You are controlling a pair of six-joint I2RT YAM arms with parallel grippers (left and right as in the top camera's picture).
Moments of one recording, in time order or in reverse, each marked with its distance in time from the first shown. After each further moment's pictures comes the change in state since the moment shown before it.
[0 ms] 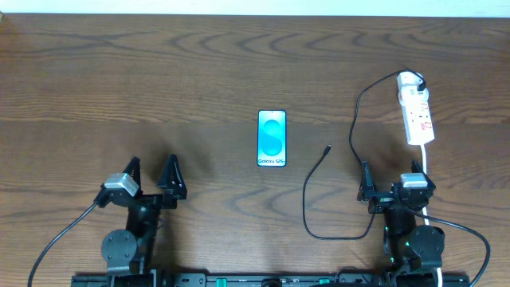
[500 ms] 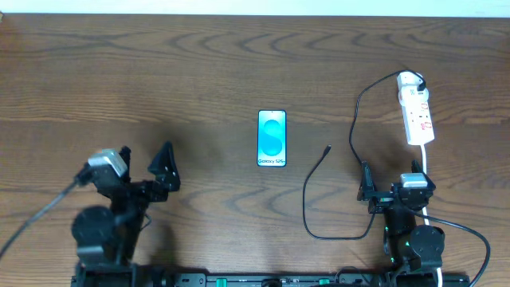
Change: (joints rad) left arm 0.000 0.341 0.486 -0.384 0.026 0.054; right arm 0.000 0.000 0.000 0.001 0.000 0.000
